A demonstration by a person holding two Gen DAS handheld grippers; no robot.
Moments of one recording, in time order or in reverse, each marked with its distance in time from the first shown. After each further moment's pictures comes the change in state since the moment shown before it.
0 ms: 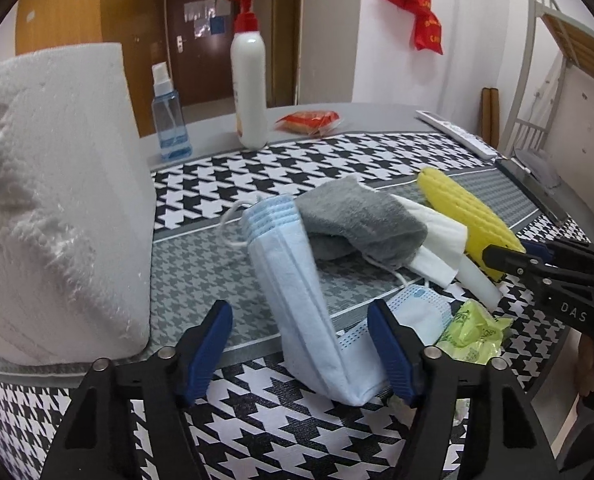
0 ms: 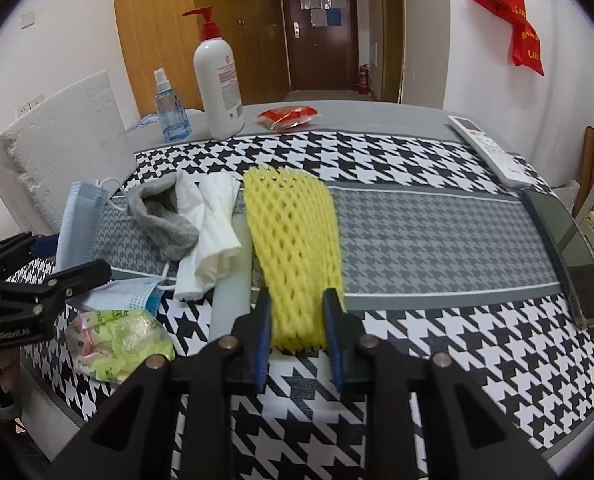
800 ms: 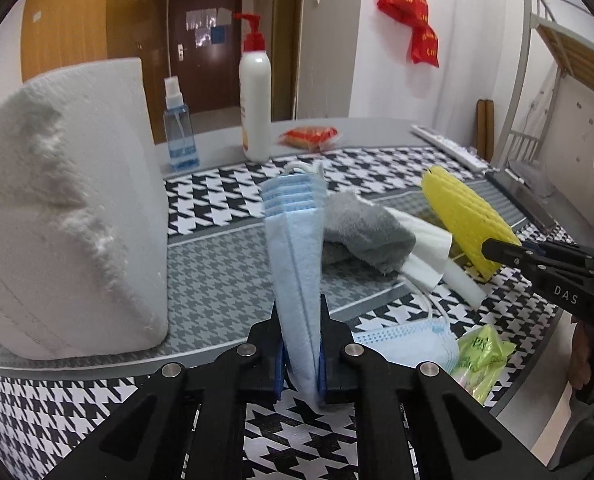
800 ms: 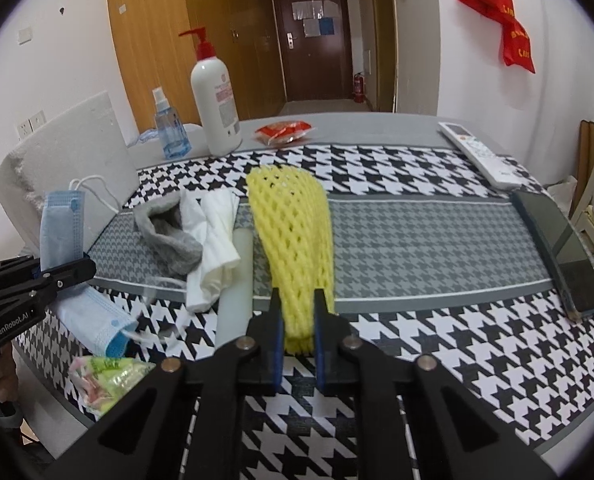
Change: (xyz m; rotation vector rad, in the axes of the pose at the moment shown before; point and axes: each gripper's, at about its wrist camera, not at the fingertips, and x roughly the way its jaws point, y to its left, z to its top) left arm -0.027 0.005 -0.005 -0.009 -0.062 -0.022; right arm -0.015 -0.002 0.002 0.037 -0.049 0.000
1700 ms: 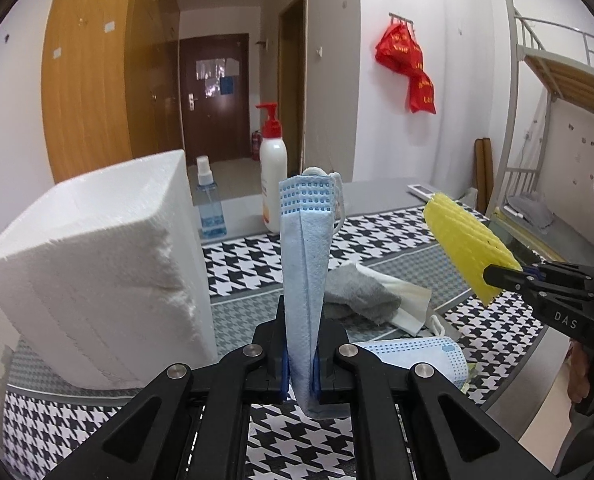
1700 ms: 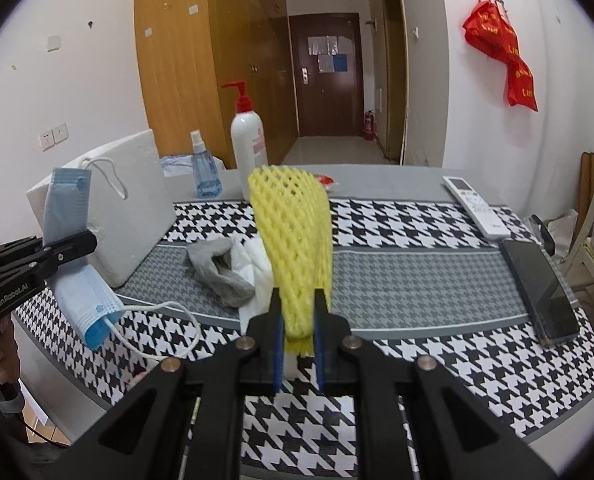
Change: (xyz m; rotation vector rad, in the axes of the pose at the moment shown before) left arm -0.062 0.005 0.014 0.019 -0.190 0.033; right arm -0.052 0.029 0.012 -0.058 -0.136 0.025
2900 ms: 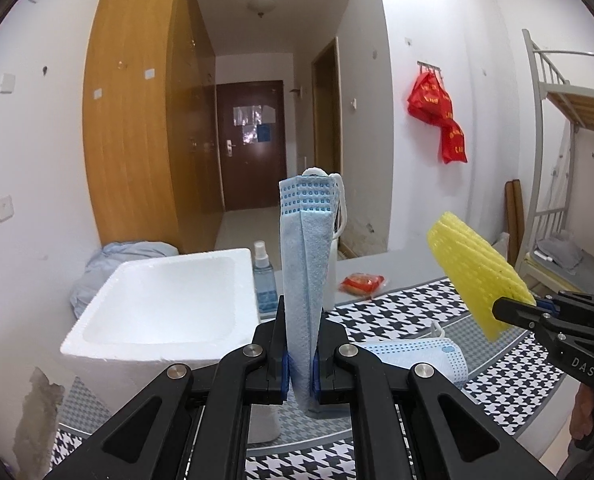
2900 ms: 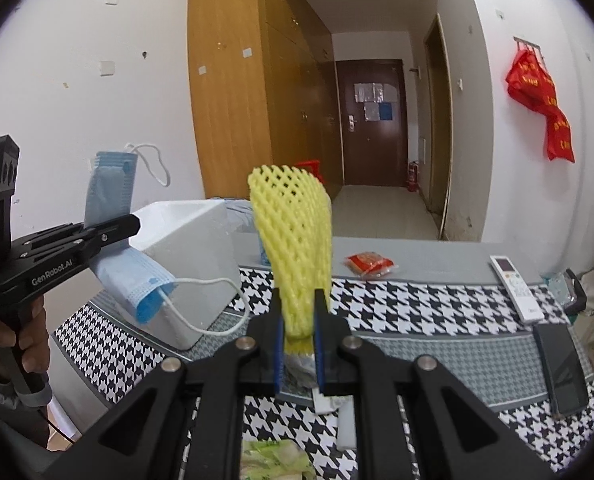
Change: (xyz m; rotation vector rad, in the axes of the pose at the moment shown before) left arm -0.043 0.016 0.053 -0.019 -0.176 0.141; right arm -0.026 0.039 0.051 -0.079 -0.174 0.150
